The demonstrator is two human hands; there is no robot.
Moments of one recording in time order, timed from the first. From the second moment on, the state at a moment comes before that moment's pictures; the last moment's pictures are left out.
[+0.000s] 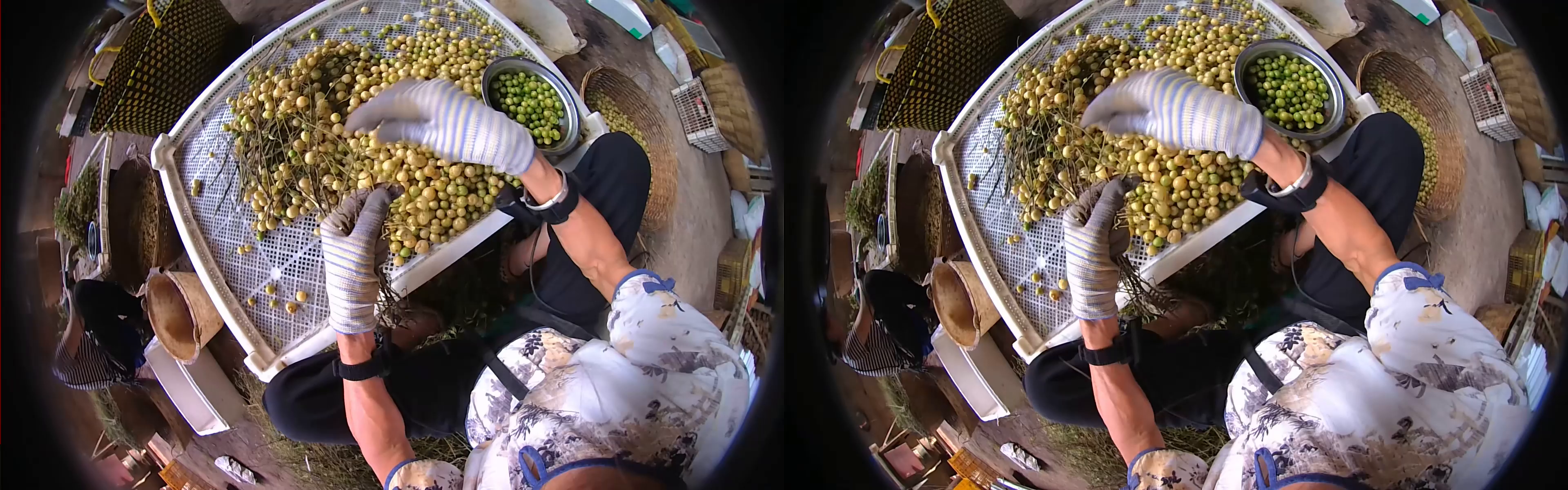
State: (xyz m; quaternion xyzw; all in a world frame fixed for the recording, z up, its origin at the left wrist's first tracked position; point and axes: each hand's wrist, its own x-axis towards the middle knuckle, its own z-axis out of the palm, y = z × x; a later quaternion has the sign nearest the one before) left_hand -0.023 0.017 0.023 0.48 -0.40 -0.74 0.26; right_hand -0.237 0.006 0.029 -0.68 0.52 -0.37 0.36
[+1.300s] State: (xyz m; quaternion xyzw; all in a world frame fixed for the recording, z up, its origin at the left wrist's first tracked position) left_hand -0.021 0.012 0.014 0.48 -0.29 -0.75 0.35; right_hand -0.193 0.055 -0.038 -0.23 0.30 -0.54 0.75
